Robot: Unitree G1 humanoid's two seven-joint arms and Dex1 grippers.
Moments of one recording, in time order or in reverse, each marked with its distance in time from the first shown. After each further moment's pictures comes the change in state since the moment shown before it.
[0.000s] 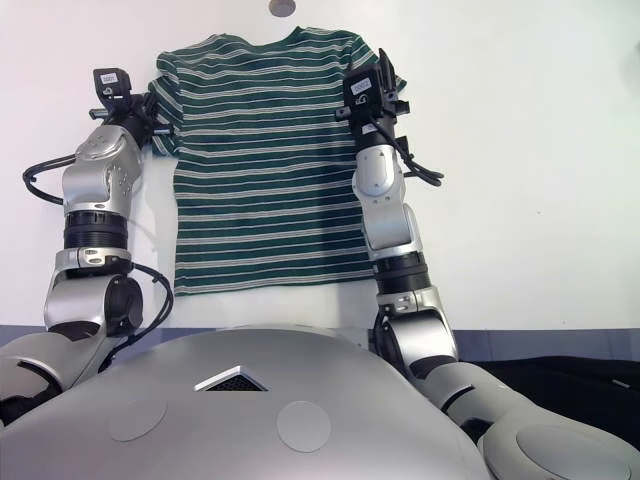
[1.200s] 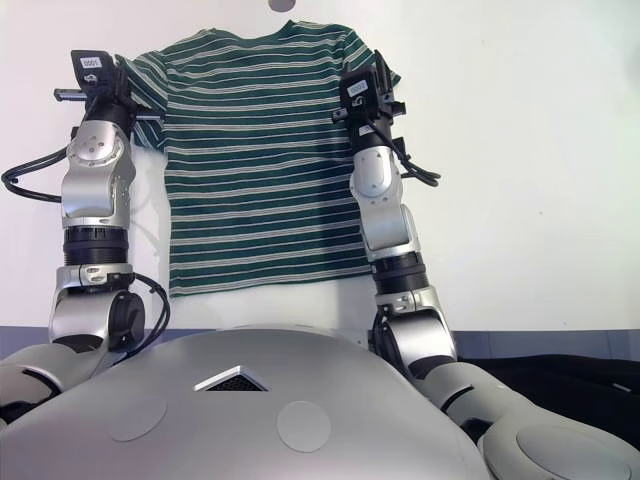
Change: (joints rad) left arm 0.064 0.004 -0.062 -0.226 0.152 -0.081 0.063; right arm 0.001 0.012 0.005 0.014 -0.001 -0.019 0.004
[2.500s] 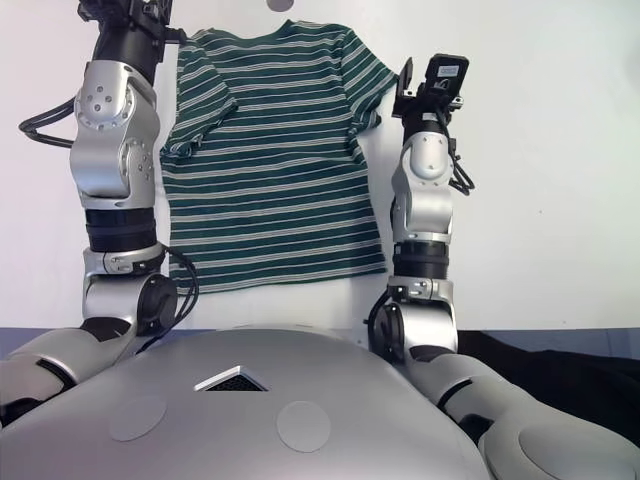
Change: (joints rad) left arm -0.100 -0.184 -0.032 -0.256 -0.083 -0.010 -0.040; right arm -0.127 0.011 -0.374 0.117 0.395 0.141 0.034
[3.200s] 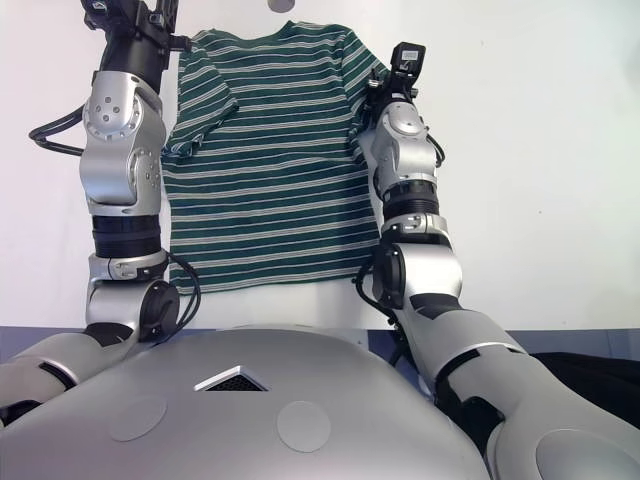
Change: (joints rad) left arm 0.017 -0.005 -0.004 0.013 0.001 -0.055 0.005; right arm -0.283 0.013 0.010 0.497 0.031 0.033 0.001
